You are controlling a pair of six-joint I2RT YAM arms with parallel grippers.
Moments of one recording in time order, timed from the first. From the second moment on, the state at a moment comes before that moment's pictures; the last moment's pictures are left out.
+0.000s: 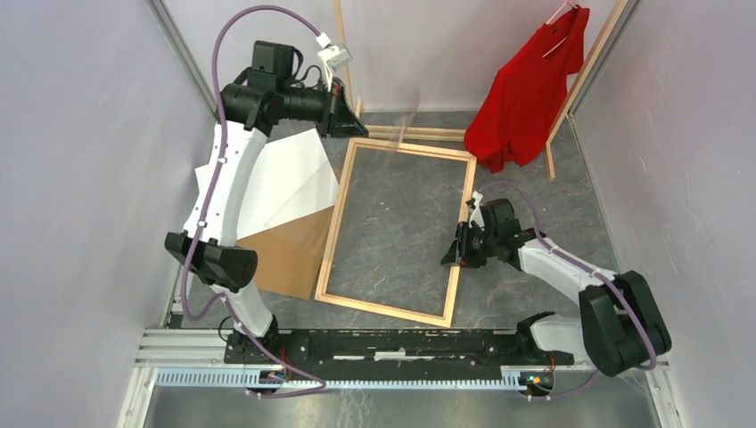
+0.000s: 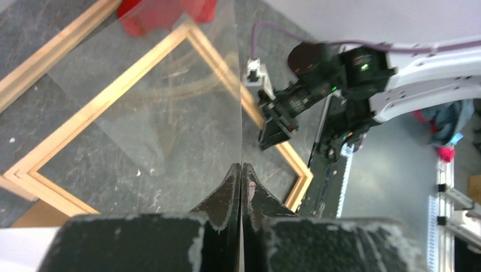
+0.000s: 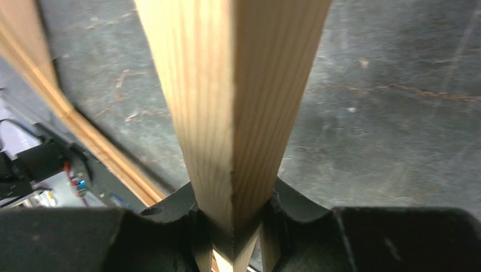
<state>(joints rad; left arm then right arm) -0.31 1.76 2.19 -1.10 0.91 0.17 0.36 1.23 0.54 -0.26 -0.43 0.55</state>
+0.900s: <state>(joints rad) -0.20 1.55 2.03 -0.70 0.88 0.00 0.38 1.46 0.69 -0.34 -0.19 0.45</state>
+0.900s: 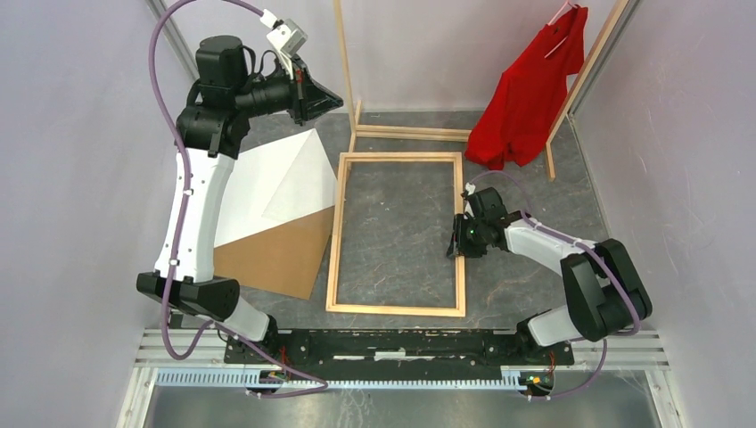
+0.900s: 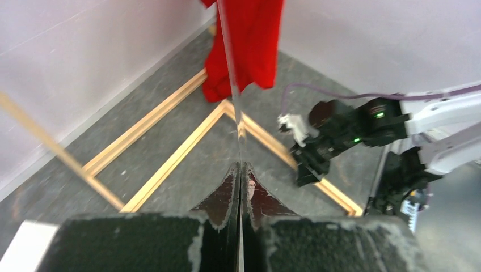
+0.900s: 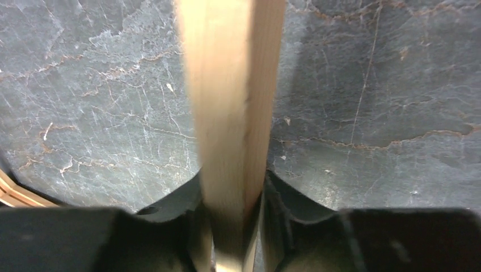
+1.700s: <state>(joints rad) -0.20 1.41 1.87 -0.86 0.42 0.34 0.52 1.43 0.82 -0.34 -0.10 0.45</state>
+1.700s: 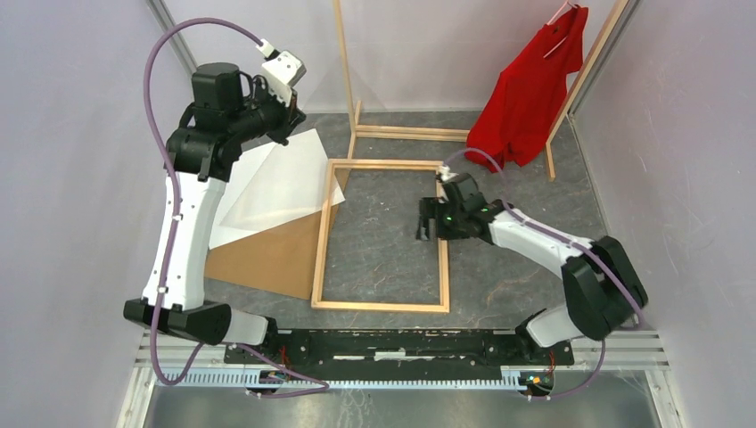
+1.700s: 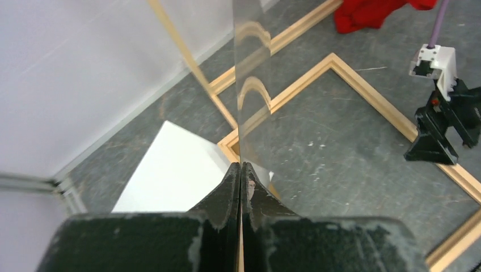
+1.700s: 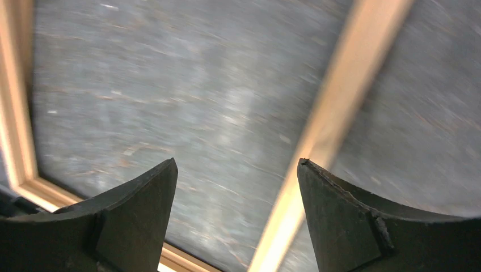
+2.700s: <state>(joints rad) -0.20 1.19 1.63 -0.75 -0.12 0.60 1.07 2.27 1.85 -0.33 0.23 0.55</state>
